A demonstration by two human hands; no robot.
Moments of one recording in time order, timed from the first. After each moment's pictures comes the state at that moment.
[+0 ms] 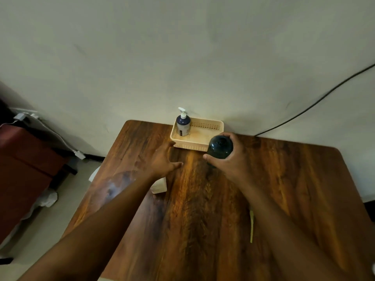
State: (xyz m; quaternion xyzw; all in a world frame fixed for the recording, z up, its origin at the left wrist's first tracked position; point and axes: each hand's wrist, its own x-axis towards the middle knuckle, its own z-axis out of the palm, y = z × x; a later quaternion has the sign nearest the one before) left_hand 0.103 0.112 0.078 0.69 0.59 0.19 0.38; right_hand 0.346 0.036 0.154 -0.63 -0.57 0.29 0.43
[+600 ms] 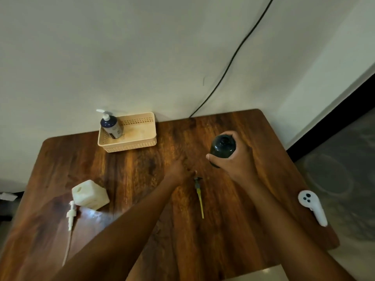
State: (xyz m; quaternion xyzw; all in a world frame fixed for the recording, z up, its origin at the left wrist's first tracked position) left_hand 0.368 0.042 0.014 0.76 0.49 0.03 0.43; right_hand 0.528 -0.077 0.135 -0.72 -0.47 0.19 0.48
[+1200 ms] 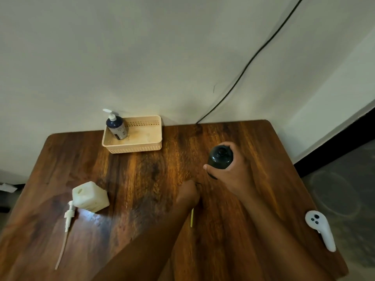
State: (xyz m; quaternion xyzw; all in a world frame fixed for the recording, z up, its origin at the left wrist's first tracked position) left_hand 0.384 0.011 -0.024 0.72 0.56 0.00 0.40; right_hand 0.510 -0.051 0.127 -0.71 -0.49 0.22 0.45
